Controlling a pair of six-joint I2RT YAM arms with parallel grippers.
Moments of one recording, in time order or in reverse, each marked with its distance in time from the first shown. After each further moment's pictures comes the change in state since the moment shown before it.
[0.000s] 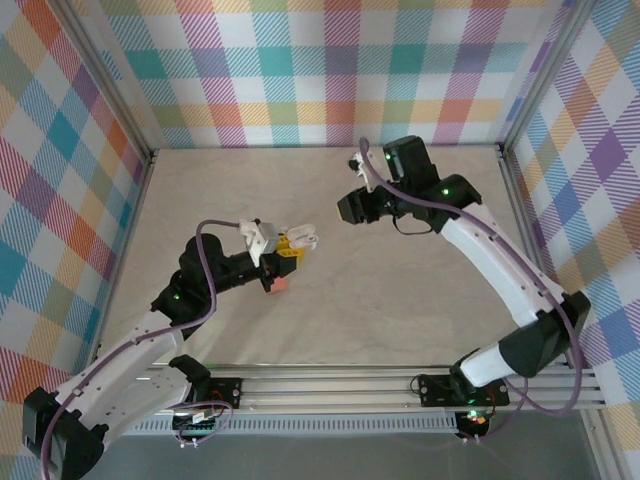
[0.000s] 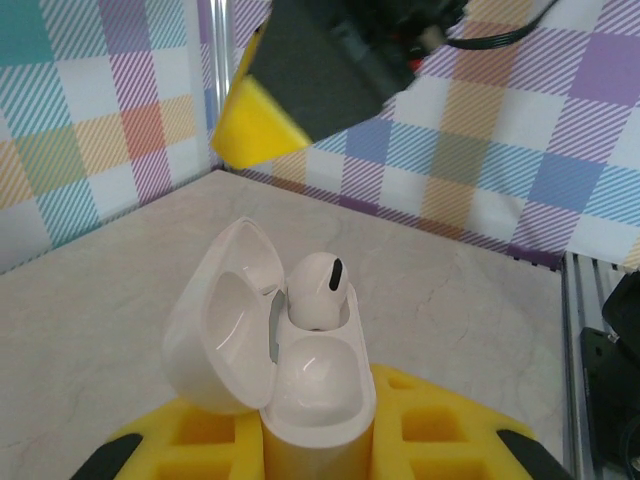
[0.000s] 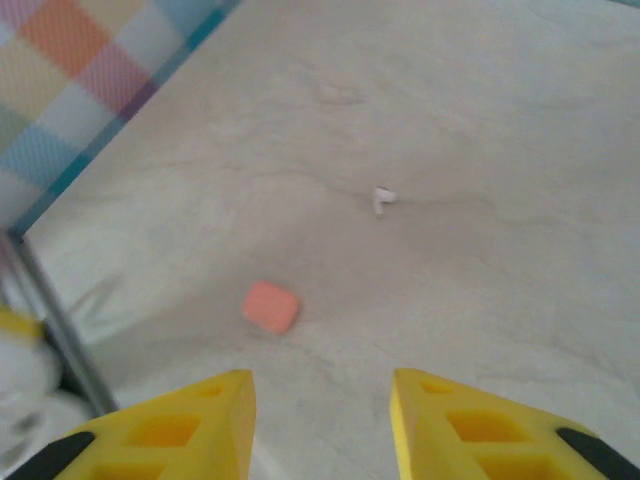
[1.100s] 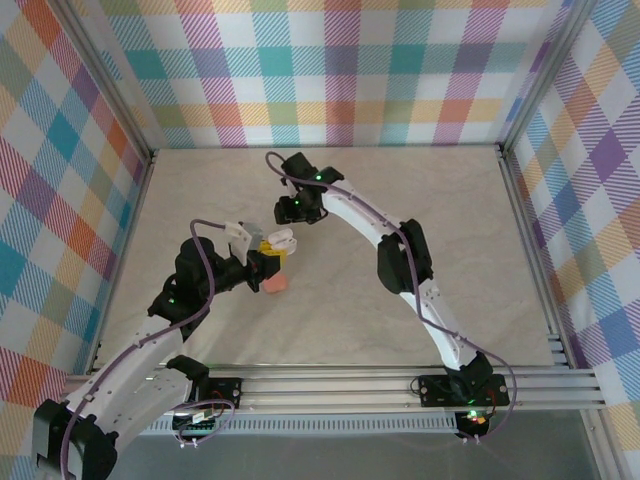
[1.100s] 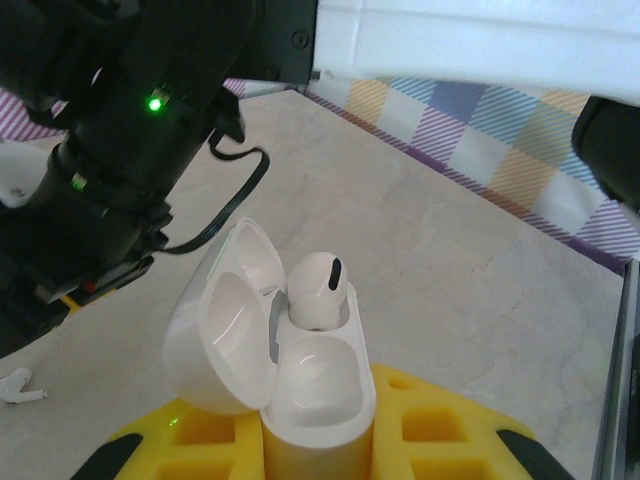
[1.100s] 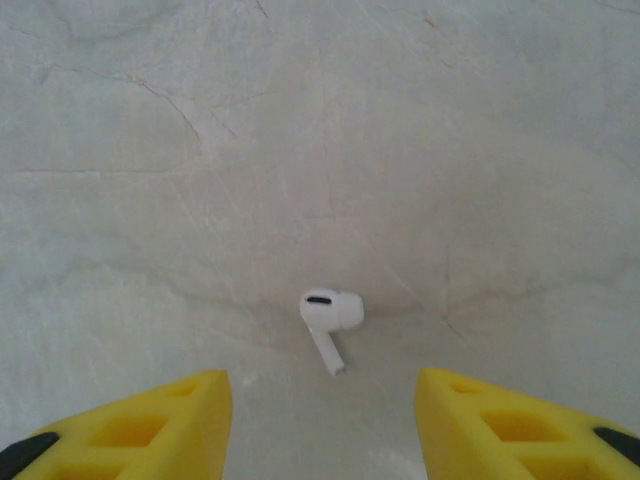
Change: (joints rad) left arm 0.184 -0.013 -0.102 -0.058 0.023 -0.108; right arm 0.155 1.069 0.860 -0.114 0.182 0.307
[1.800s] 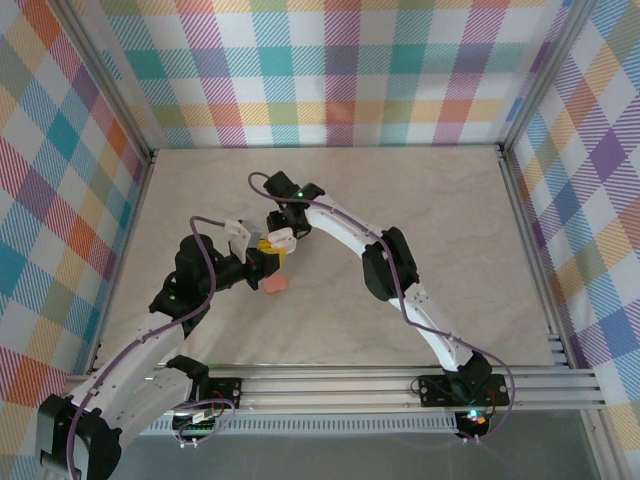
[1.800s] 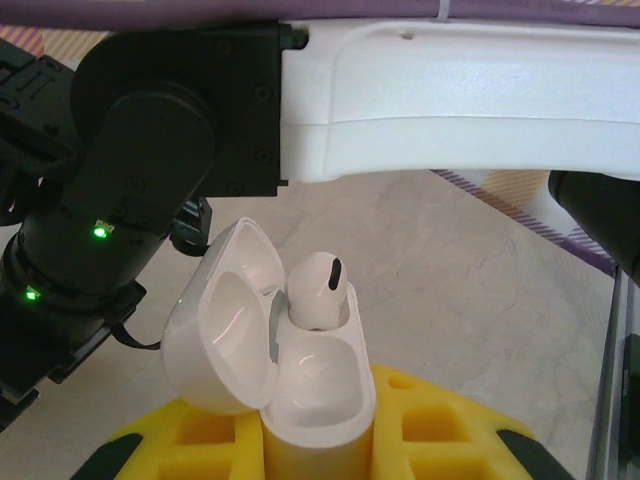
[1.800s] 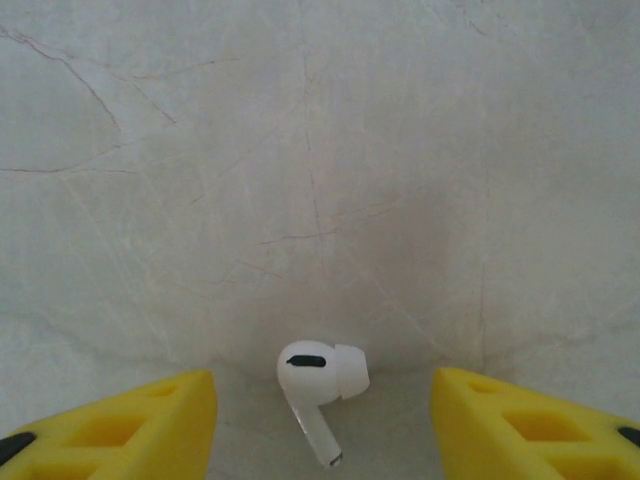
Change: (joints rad) left arm 0.028 0.030 -0.001 0.023 0.047 -0.005; right arm 0.063 0.091 0.034 0.026 0.196 0.001
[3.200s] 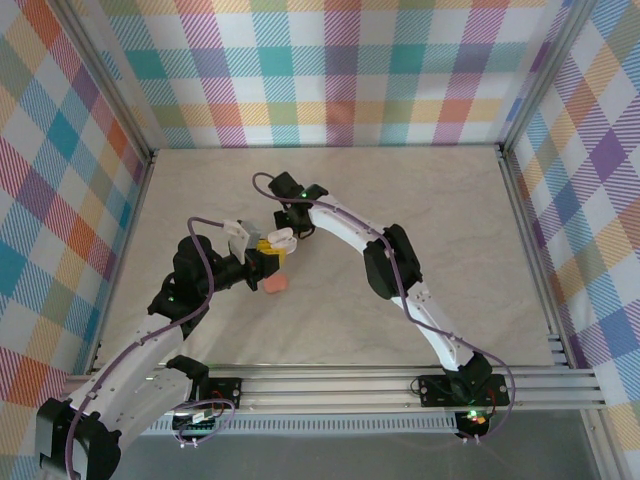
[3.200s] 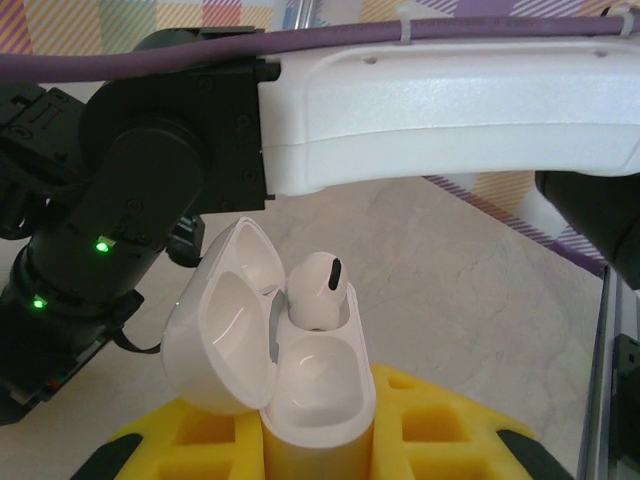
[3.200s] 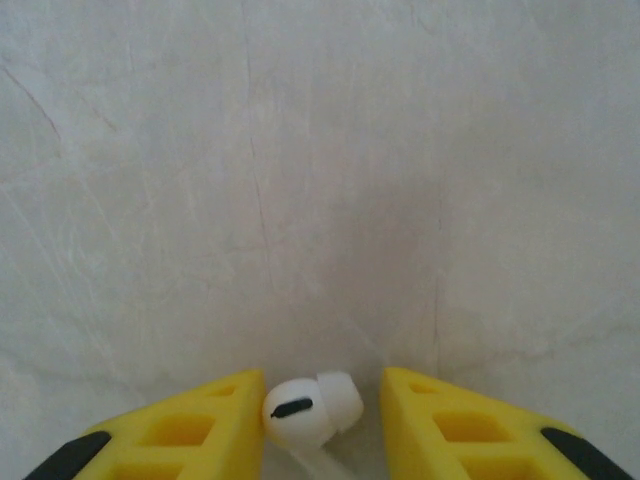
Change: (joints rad) left arm 0.000 -0.018 -0.001 -0.002 0.015 0.000; right arm -0.008 -0.039 -0.101 0.057 -0.002 -0.008
